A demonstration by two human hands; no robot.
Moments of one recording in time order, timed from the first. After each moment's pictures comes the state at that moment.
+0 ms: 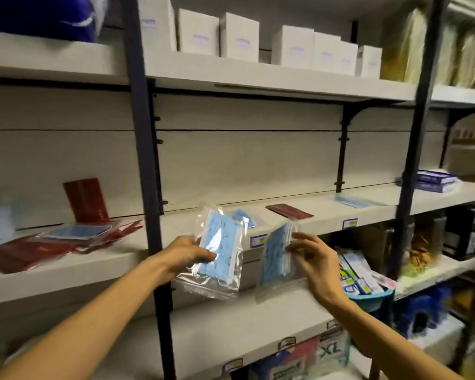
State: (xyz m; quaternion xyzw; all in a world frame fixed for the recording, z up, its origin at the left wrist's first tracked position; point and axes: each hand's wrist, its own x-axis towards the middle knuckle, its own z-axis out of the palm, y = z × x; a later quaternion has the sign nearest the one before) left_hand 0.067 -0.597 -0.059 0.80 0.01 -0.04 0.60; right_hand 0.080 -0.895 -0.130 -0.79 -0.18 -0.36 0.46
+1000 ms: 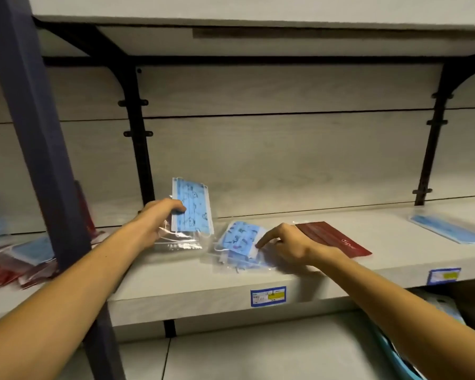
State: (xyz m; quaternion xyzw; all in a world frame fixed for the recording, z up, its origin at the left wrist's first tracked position) left_hand 0.280 -0.573 -0.012 0.72 0.20 0.18 0.65; right_hand 0.372 -0.856 -0.071 -0.91 -0.33 0.00 0.25
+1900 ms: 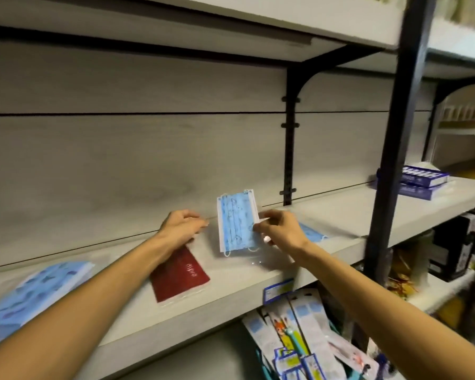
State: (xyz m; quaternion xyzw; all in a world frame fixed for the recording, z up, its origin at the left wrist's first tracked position) left_hand 0.479 -0.911 -0.053 0.83 0.01 0.05 0.55; right_hand 0.453 -1.154 -0.065 -0.81 -0.06 -0.08 0.58
